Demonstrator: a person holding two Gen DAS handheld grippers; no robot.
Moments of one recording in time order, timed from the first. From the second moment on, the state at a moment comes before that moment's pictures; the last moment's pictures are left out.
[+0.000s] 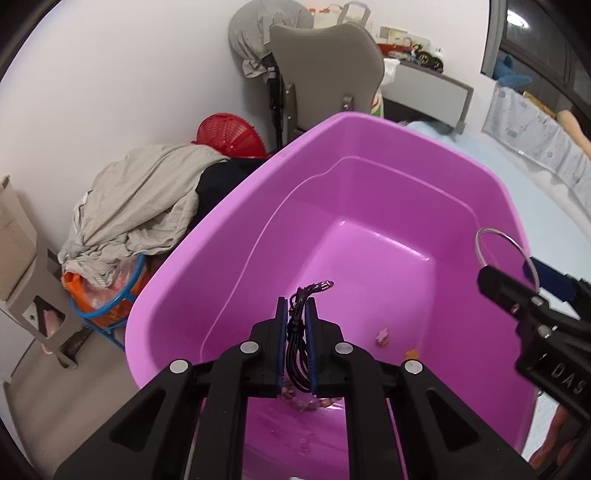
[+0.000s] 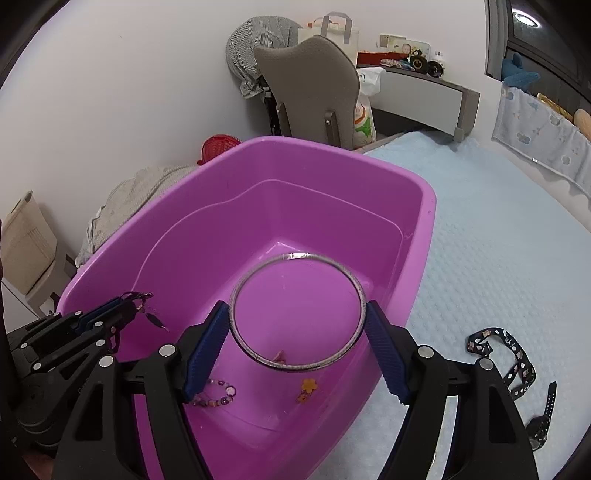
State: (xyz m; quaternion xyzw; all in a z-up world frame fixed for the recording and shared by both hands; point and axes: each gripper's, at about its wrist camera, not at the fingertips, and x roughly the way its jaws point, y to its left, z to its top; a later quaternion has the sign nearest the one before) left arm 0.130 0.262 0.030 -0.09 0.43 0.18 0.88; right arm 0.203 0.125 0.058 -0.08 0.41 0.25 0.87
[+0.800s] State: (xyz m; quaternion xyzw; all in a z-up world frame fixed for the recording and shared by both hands) left arm 0.094 0.257 0.055 -0.10 0.39 0.20 0.89; right arm 0.172 0.104 0.075 -0.07 0.40 0.23 0.88
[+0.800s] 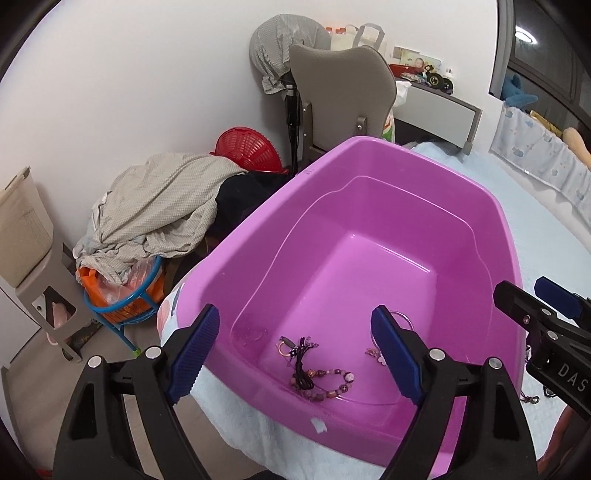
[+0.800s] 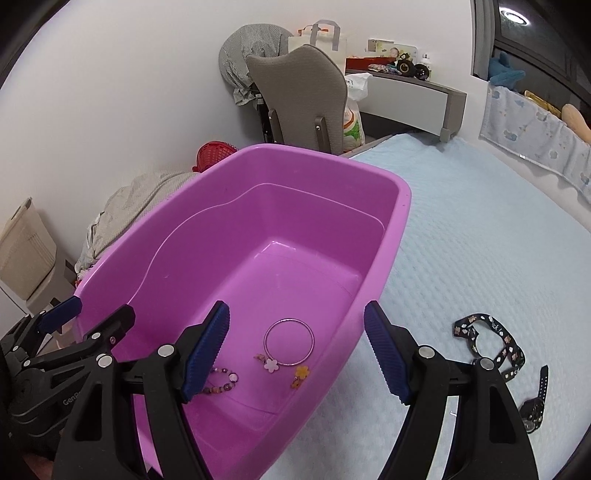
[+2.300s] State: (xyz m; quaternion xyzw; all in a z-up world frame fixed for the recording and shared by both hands) left arm -0.011 0.087 0.062 -0.05 0.37 0.04 0.93; right arm -0.026 -0.136 0.059 0.05 0.39 0.10 0.92
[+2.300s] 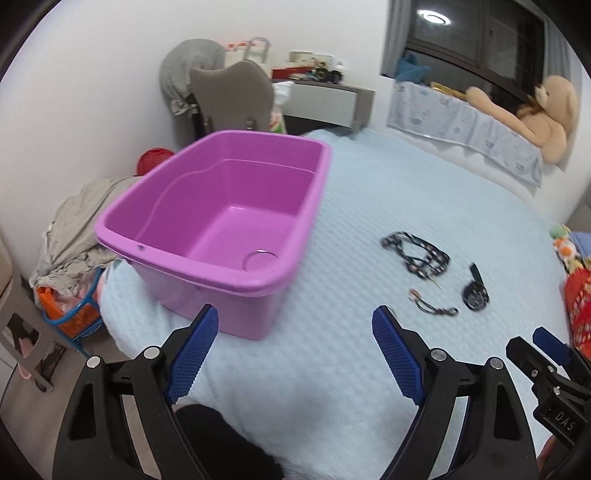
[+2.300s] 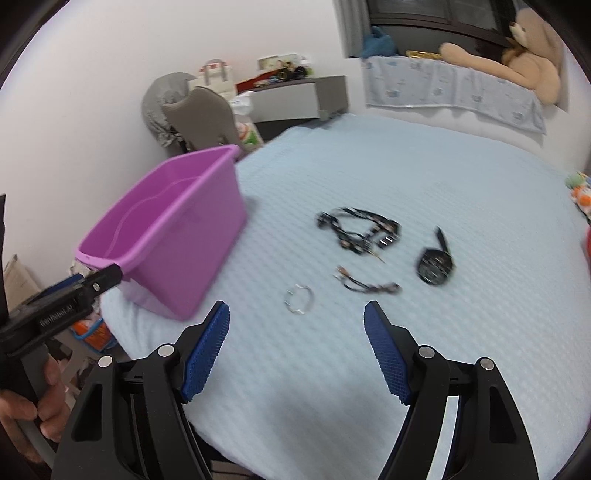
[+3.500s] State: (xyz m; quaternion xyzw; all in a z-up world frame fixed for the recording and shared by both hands) left arm 0.064 -0.008 -0.077 0.00 0.46 0.00 0.89; right arm 0.020 -0.244 -0.067 0.08 0.42 0.03 0.90
